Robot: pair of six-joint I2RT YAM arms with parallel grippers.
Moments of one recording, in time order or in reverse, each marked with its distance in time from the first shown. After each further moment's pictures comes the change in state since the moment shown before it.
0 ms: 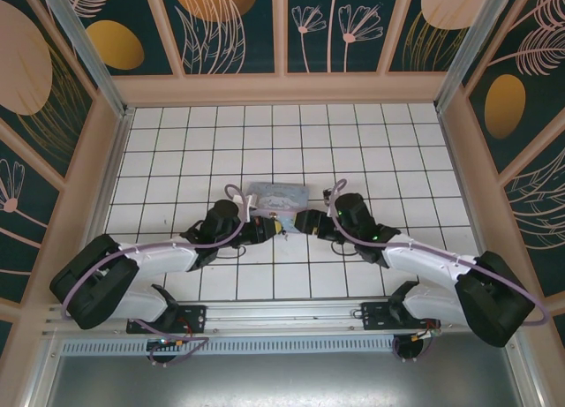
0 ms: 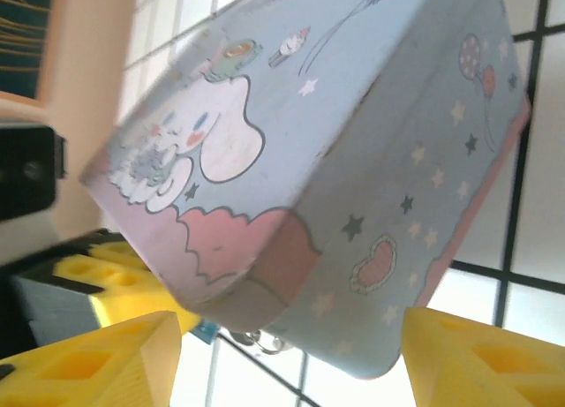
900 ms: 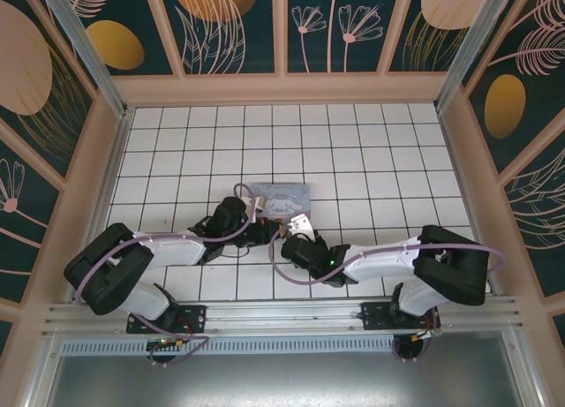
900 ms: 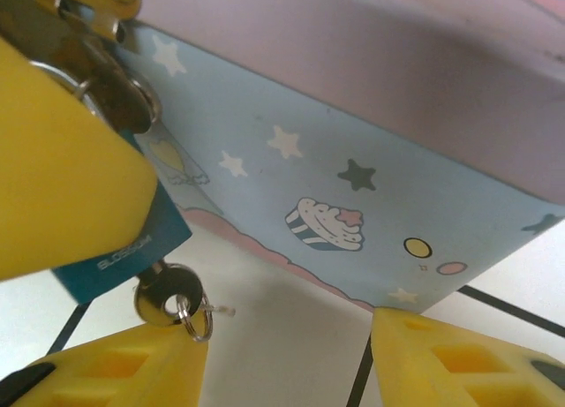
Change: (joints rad) left arm 0.000 0.104 0.055 -0.031 0.082 -0.022; right arm 0.470 0.315 0.120 -0.132 0.814 -0.321
